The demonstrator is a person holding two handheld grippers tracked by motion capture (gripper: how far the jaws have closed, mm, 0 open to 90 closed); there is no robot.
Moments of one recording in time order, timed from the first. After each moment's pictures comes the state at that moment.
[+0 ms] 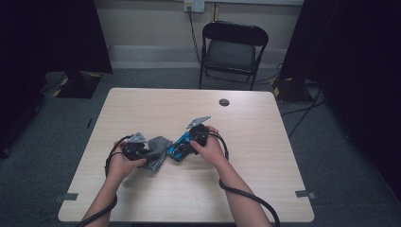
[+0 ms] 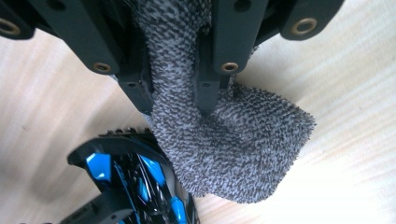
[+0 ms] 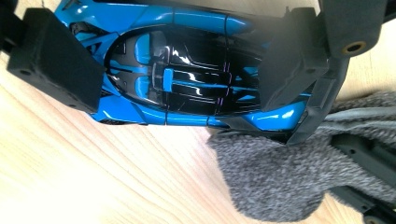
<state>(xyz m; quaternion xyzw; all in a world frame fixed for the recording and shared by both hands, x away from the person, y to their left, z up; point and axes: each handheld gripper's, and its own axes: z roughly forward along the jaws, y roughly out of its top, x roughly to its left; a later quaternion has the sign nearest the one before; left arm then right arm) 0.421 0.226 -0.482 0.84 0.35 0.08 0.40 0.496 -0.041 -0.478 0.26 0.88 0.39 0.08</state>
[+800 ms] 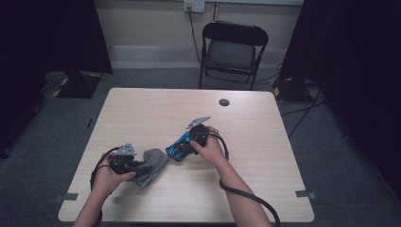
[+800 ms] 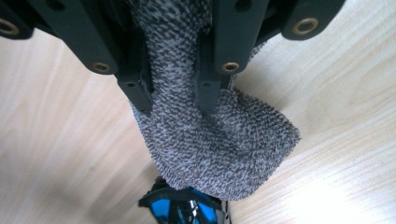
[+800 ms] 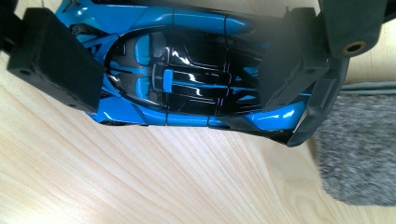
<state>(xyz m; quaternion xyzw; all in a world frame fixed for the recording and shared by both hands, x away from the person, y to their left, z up) 0.373 0.247 -0.467 0.85 0.34 0.05 0.40 0.495 -0.041 -0.478 0.27 0.88 0.39 0.08</state>
